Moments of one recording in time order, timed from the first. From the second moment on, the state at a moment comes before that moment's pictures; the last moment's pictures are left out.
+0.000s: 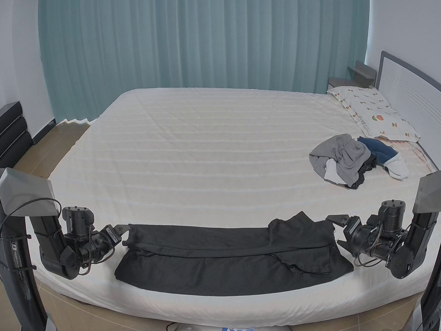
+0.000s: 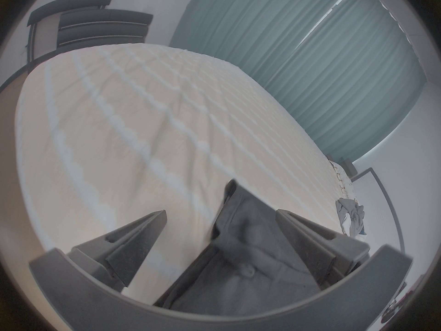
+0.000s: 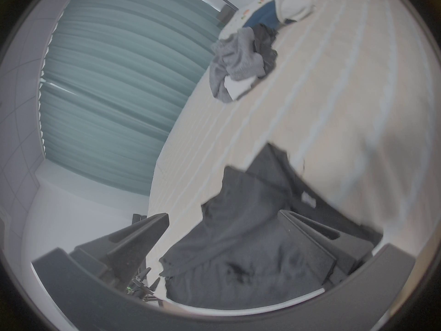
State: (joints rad) left arm 0.00 2.24 -0.39 -1.22 -0.08 -0.73; right arm 0.15 2.12 -0.23 -1.39 0.19 1.04
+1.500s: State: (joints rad) left arm 0.00 2.30 -0.36 -1.27 -0.07 -0.78; right arm 0.39 2.32 -0.29 -1.40 -0.04 1.14
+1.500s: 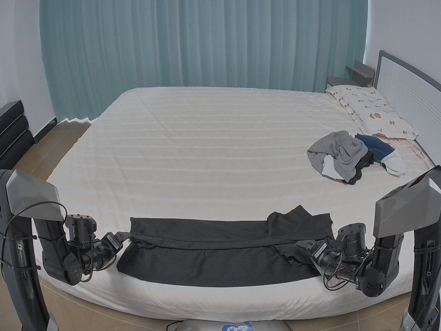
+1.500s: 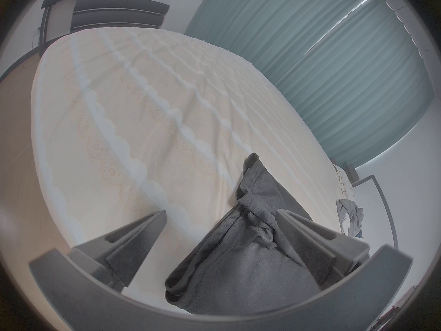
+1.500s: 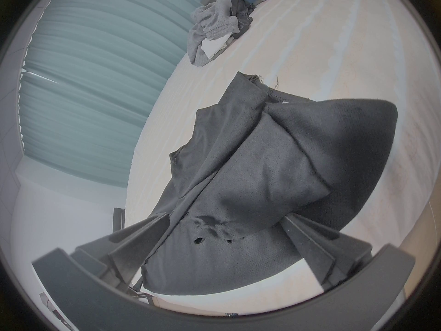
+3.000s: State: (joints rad) left arm 0.01 2.30 -0.35 -1.28 -0.07 -0.78; right arm 0.44 2.27 -0.14 -1.40 -0.05 1.06
